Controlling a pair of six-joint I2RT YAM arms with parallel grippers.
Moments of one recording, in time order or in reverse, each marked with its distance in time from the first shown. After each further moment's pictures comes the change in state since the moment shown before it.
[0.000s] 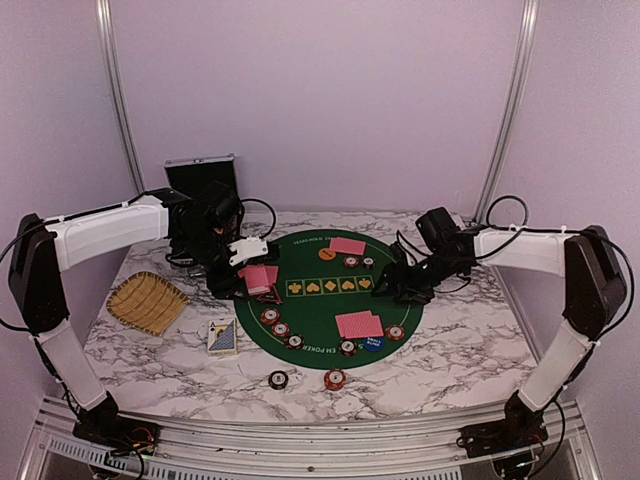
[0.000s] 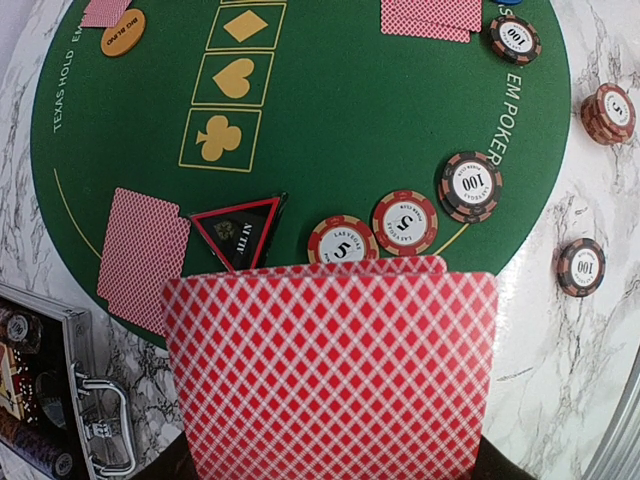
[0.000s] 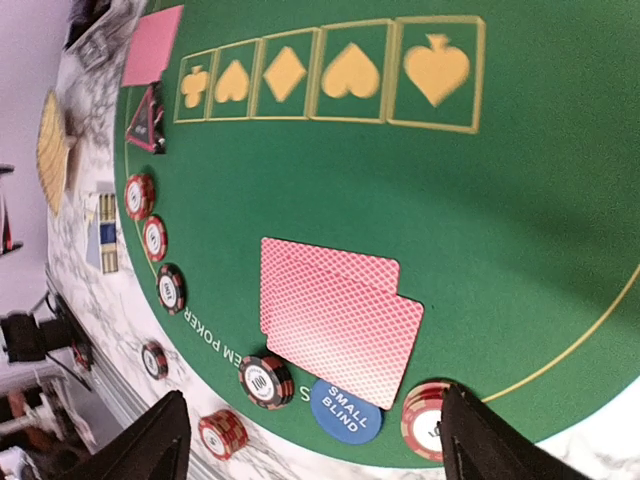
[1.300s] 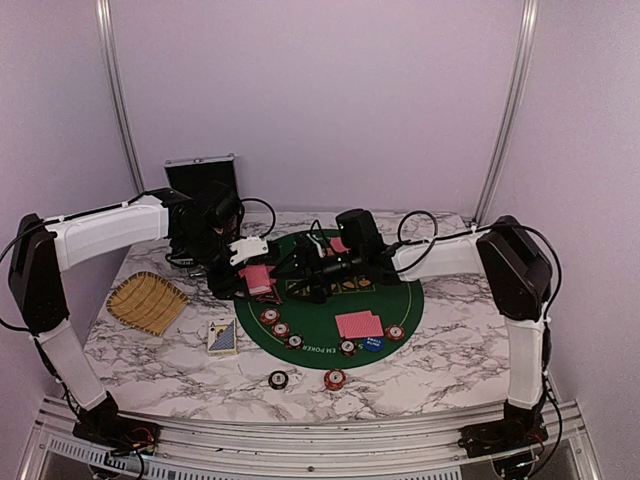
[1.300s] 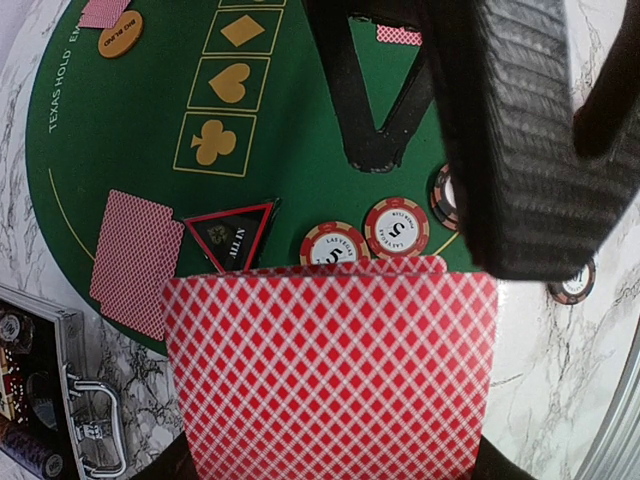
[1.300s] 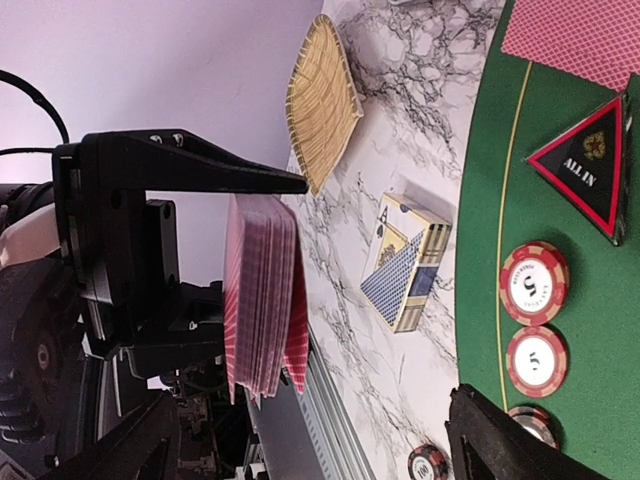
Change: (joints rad) left arm 0.000 0.000 0.000 0.000 0.020 -0.023; right arm 0.315 0.406 0.288 0.732 -0.383 0.556
